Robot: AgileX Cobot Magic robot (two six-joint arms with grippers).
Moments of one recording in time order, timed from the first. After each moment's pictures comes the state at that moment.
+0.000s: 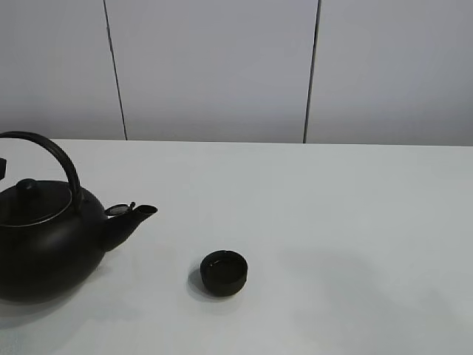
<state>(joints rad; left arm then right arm) -0.30 1.55 -0.17 -0.09 -1.02 0.22 -0.10 -0.01 -0.47 0.01 1.08 -0.02</state>
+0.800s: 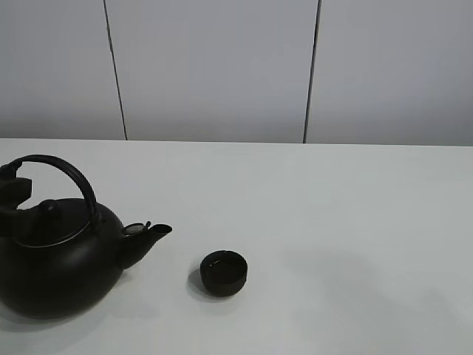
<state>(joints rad) -0.29 1.71 -0.19 -0.01 -1.11 0.11 -0.10 -0.01 -0.47 0.01 1.08 -0.02</state>
